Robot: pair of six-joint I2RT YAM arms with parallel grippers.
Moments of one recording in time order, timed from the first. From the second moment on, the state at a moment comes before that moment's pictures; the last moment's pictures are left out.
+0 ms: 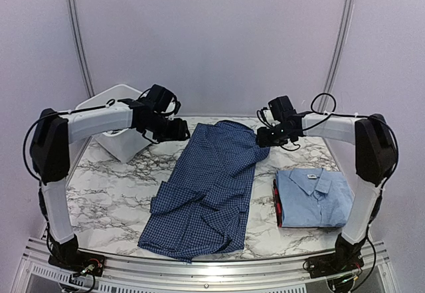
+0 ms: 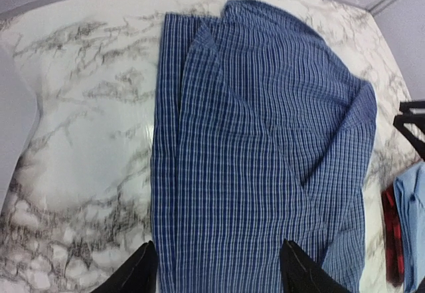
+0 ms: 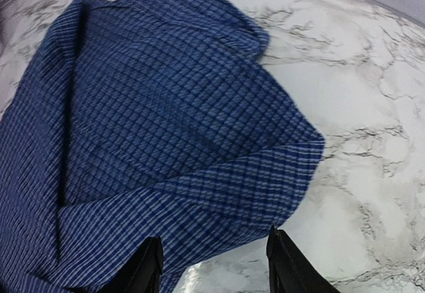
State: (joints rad) left arm -0.59 1.99 1.65 -0.50 0.06 -0.42; right arm 0.40 1.90 1.39 -0.37 0.04 0.20
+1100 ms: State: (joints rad) left arm -0.66 1.57 0.96 -0.47 0.48 -0.32; right arm 0.70 1.89 1.30 -0.32 -0.20 0.12
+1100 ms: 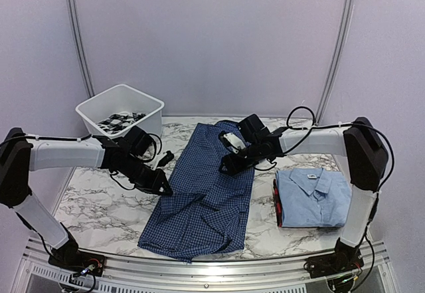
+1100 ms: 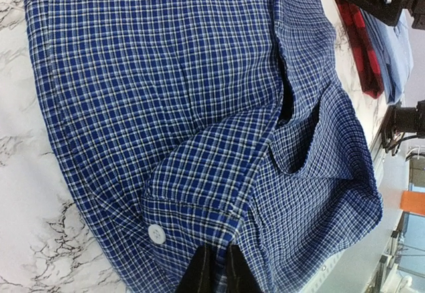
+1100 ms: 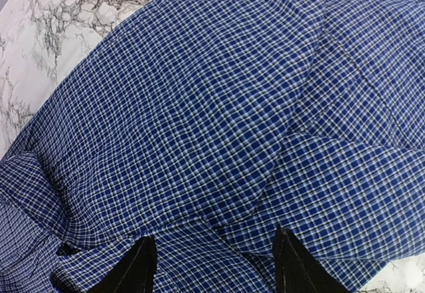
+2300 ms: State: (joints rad) left arm -0.42 1.21 0.90 -0.85 -0.33 -0.69; right arm 0.72 1.84 1.21 -0.36 -0.10 0.17
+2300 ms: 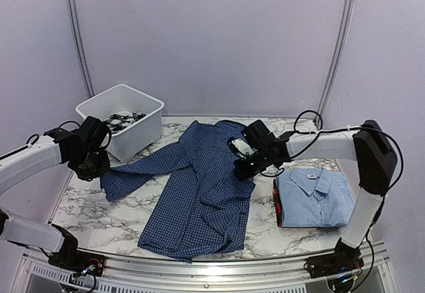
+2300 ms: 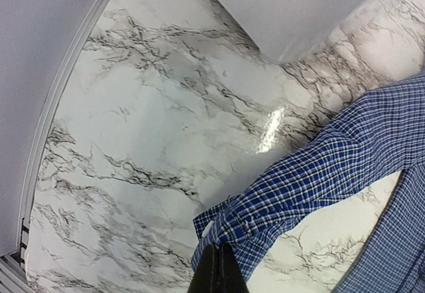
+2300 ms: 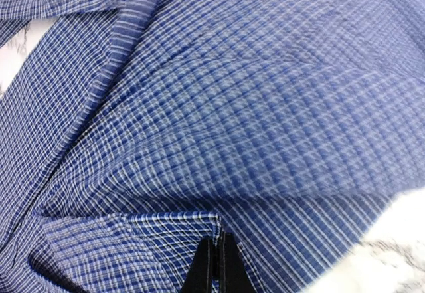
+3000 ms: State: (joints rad) left arm -0.34 1.30 0.97 -0.85 -0.33 -0.59; right arm 0.54 1.24 1.26 -0.61 0.15 0.26
